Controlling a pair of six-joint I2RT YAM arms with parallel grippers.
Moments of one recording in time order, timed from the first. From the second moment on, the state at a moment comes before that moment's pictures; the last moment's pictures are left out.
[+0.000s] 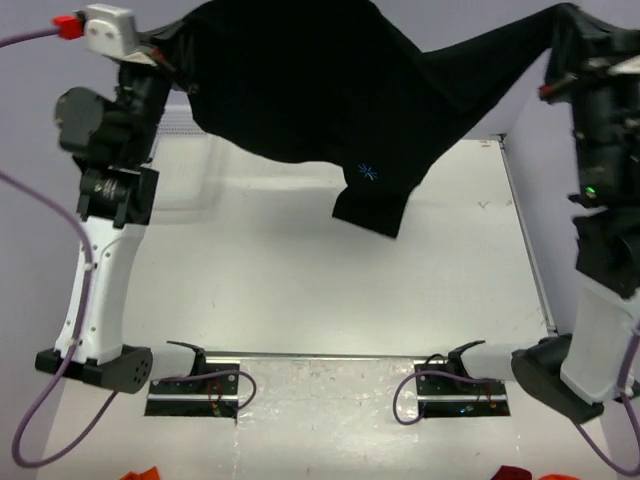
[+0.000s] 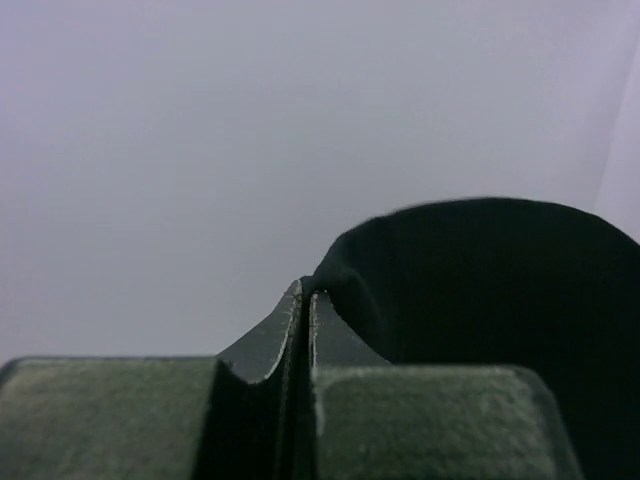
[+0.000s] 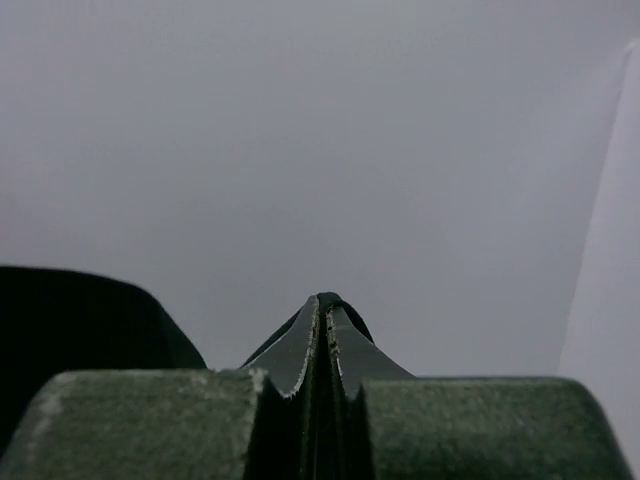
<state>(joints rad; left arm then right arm) -0.22 1.37 1.81 0.01 0.11 -0.09 0.36 1.38 2.33 -0.47 0.20 -0.16</state>
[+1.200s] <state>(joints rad) 0.01 2.14 2.39 -0.02 0.26 -0.16 0.03 1.90 2.56 -0.21 -0.06 -0.06</state>
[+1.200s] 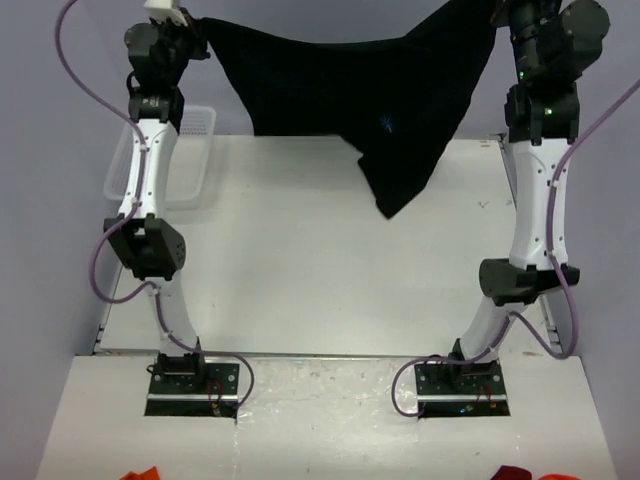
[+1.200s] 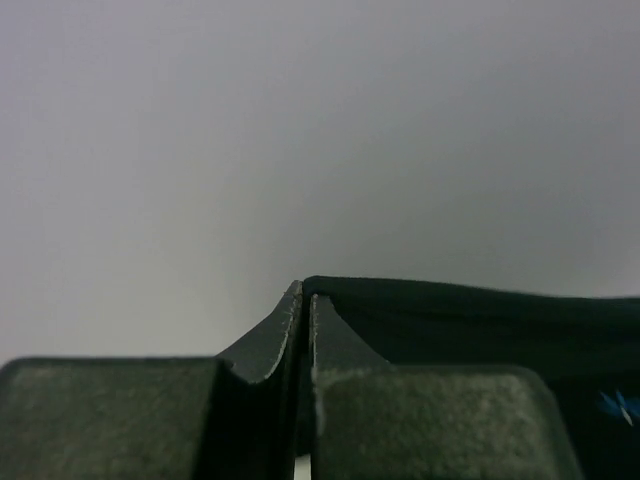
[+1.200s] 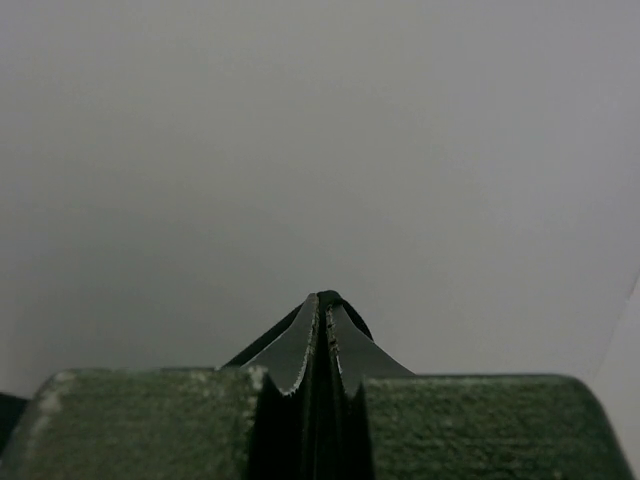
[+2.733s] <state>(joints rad) -0.05 2.25 2.47 0.04 0.31 -0.18 0.05 1.87 2.50 -0.01 -0.08 -0.08</state>
